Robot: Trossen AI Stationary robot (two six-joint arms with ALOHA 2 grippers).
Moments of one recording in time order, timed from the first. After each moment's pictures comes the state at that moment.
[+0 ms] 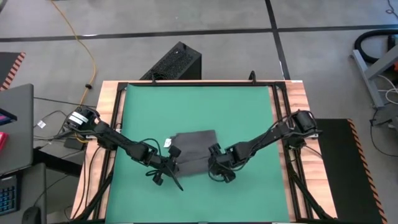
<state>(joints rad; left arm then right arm) -0.41 1.63 0.67 -0.07 -0.11 0.22 0.34 1.85 1.11 -0.41 0.14 -0.20</state>
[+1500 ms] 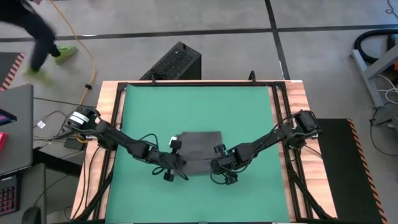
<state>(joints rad) -0.37 1.61 0.67 0.21 -0.28 0.05 0.38 1.83 1.11 -0.49 0.09 0.03</state>
